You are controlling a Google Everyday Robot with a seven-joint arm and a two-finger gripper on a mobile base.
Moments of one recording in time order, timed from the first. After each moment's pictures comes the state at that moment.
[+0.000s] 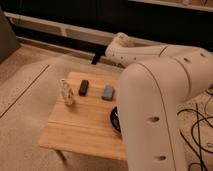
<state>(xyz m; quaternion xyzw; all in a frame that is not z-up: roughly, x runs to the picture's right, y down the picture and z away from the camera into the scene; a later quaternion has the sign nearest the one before) 0.204 -0.108 0.826 0.16 0.27 0.79 0.52</state>
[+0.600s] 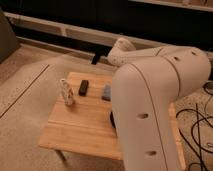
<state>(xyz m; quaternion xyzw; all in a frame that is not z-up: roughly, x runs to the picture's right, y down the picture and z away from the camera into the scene) 0.257 -0.076 0.805 0.22 0.38 0.73 0.52</state>
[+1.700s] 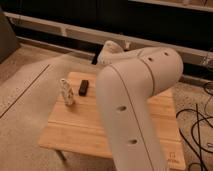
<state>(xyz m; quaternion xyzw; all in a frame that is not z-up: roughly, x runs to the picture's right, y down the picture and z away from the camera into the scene) 0.206 -0.083 0.847 0.21 0.37 0.72 0.55</state>
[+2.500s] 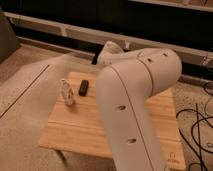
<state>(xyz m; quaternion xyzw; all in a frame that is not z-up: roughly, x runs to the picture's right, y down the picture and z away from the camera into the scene) 0.206 -0.077 0.849 0.20 0.38 0.72 0.55</state>
